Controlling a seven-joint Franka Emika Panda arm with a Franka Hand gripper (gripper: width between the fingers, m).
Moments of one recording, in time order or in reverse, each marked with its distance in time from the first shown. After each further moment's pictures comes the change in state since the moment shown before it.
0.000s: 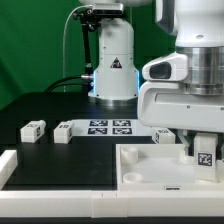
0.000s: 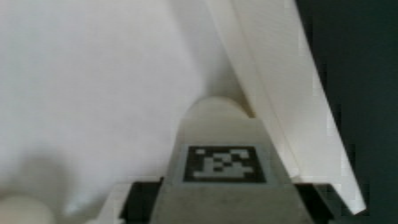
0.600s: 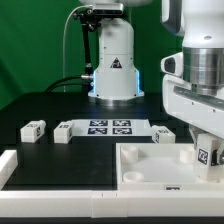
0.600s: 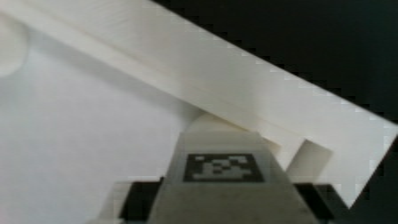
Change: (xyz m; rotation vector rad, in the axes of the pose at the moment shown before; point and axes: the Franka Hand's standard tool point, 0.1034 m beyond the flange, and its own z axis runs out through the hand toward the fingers) arm -0.005 -0.005 0.001 0.002 -0.009 0.737
